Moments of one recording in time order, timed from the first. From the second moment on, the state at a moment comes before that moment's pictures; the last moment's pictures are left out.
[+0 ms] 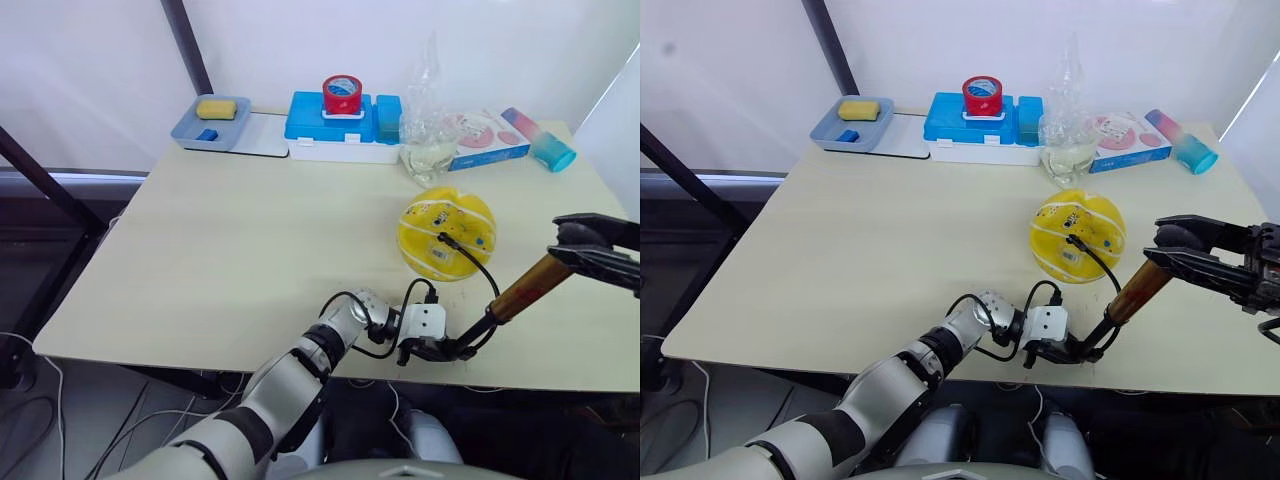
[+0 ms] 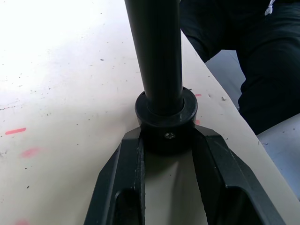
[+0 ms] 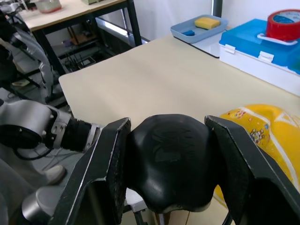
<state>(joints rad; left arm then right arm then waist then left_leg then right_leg) -0.78 -0.14 -0.48 1.20 0.26 -0.45 -1.07 0.16 -1.08 -0.78 -0.52 1.24 0.83 0.92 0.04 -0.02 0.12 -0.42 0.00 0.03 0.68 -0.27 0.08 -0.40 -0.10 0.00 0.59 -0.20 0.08</state>
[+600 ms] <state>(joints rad) -0.78 -0.14 -0.48 1.20 0.26 -0.45 -1.07 0.29 -0.82 -0.42 -0.52 0.86 0.57 0.91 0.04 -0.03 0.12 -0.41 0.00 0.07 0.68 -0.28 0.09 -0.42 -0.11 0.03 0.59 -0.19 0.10</state>
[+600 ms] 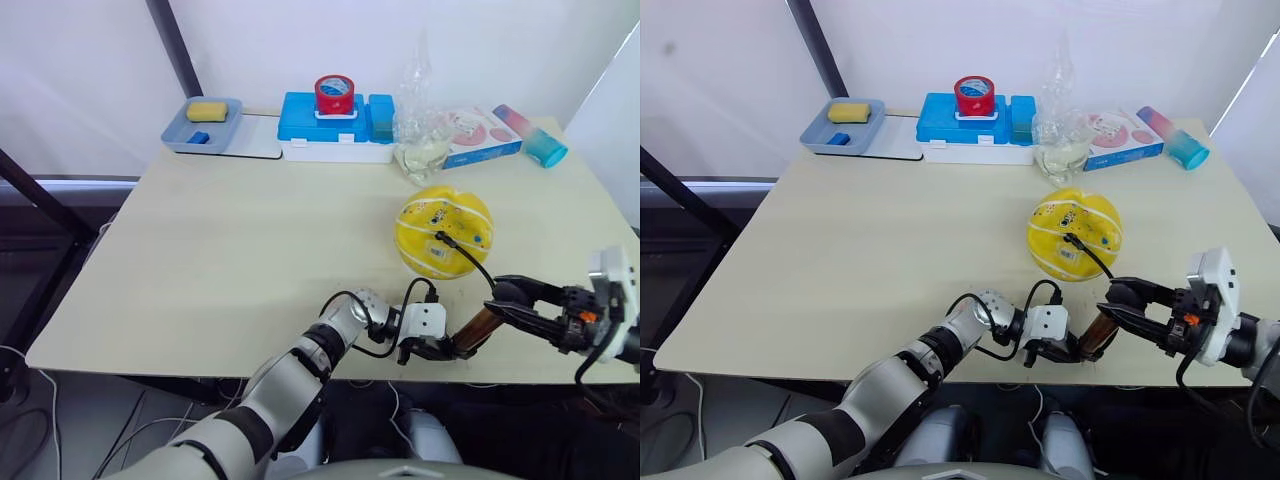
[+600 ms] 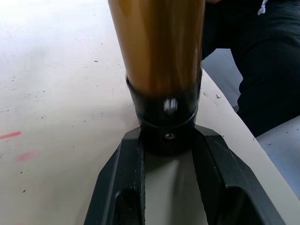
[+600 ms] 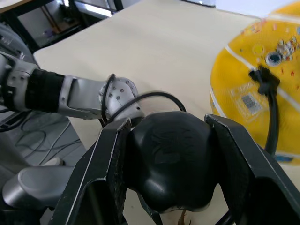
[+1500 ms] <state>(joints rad) -0.78 -0.14 -0.48 1.19 0.25 -0.45 -1.07 0.13 -1.15 -0.92 -0.46 1.30 0.99 0.94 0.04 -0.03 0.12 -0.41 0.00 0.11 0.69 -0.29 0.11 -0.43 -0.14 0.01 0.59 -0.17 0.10</state>
